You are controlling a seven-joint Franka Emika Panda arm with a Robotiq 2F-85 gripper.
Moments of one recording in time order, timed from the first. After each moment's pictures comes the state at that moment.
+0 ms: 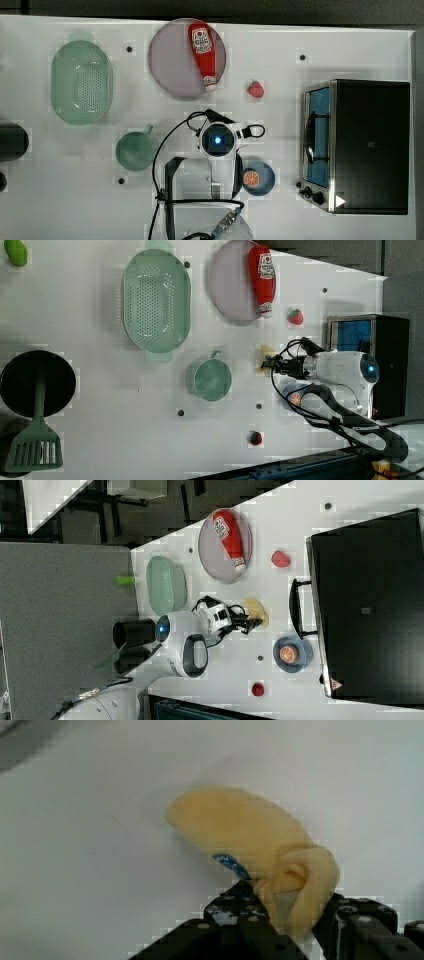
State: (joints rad) arm 0.04 0.38 -0.05 -2.45 -0.03 1.22 -0.30
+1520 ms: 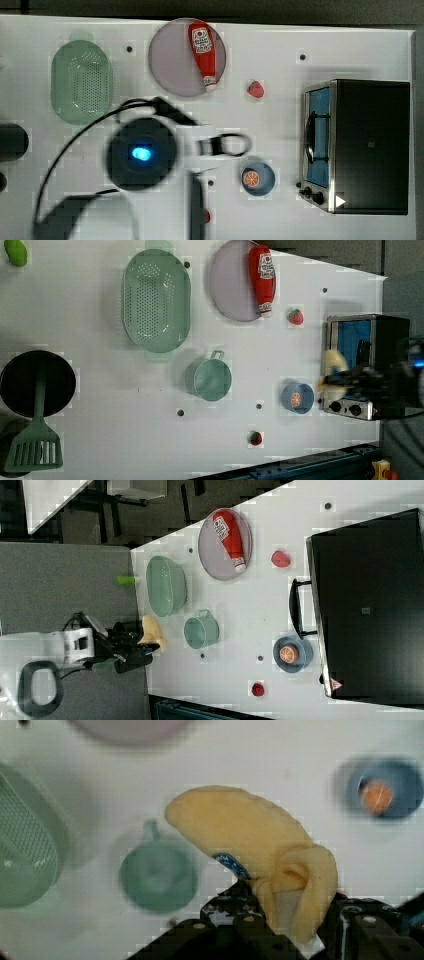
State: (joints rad) arm 0.03 -0.25 0.17 -2.18 0.11 0.27 -0.02
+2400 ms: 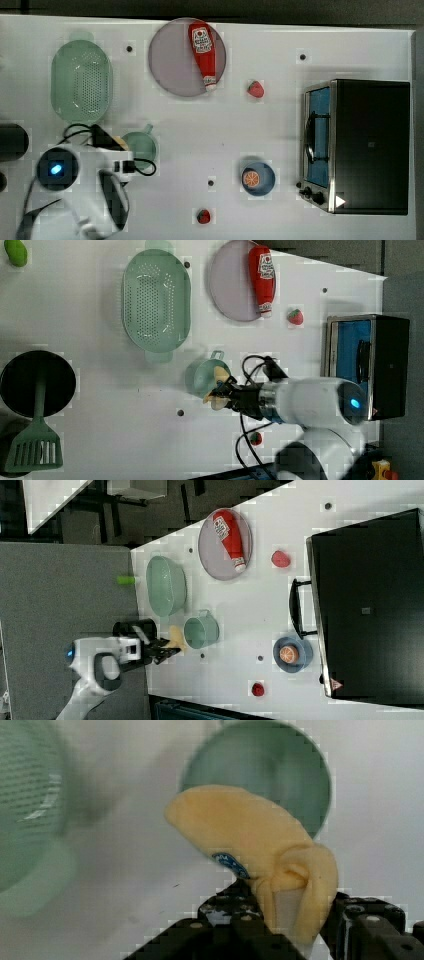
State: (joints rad) arm 0.13 0.10 0.43 -2.38 0.11 0.82 0.44
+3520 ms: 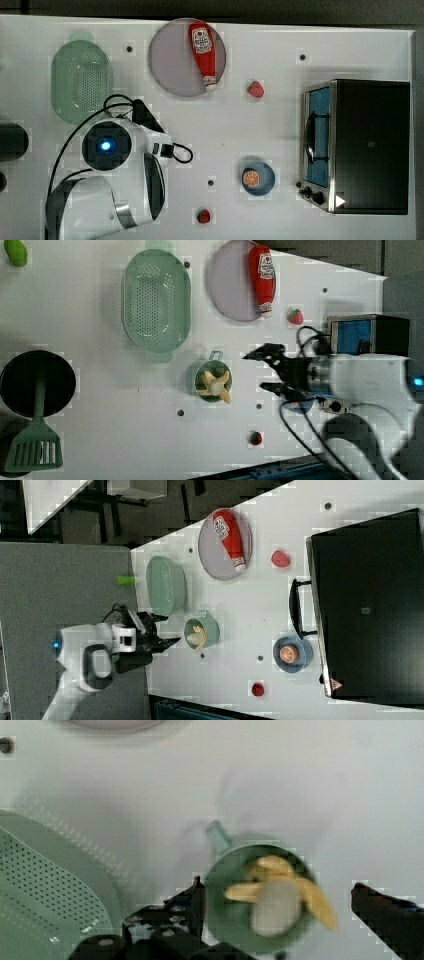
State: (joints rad) arm 0.05 -0.03 0.30 -2.33 0.12 0.72 0.43
